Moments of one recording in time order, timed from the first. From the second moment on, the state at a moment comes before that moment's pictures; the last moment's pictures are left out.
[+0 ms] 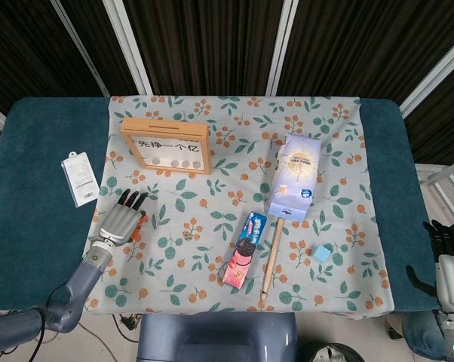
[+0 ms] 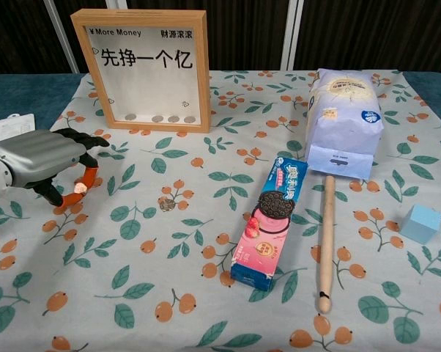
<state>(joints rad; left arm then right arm) -0.64 -1.61 -0.04 -1.25 1.16 0.95 0.54 0.01 -1.10 0.11 -1.74 -1.35 1.50 -0.07</state>
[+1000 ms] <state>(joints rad) -0.63 -1.57 -0.06 -1.31 1.19 0.96 0.46 0.01 -1.10 0.11 -1.74 -1.35 1.50 -0.07</state>
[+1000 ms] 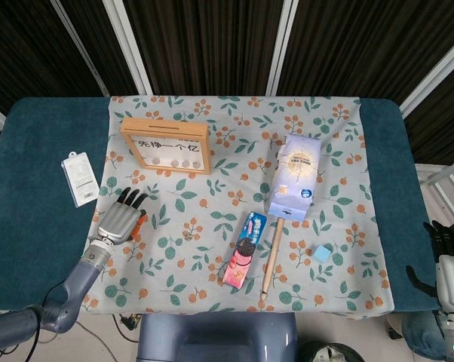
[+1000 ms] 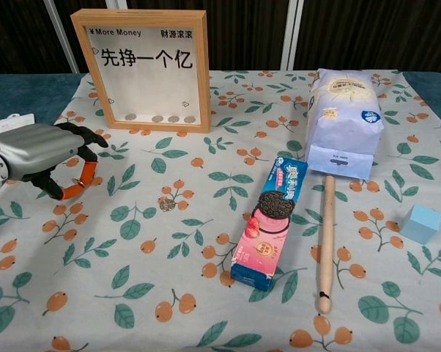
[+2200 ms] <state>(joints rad) -1.16 -0.89 -0.23 -1.55 0.48 0.46 0.48 0.00 -1.11 0.12 -1.76 -1.30 1.48 -0.04</state>
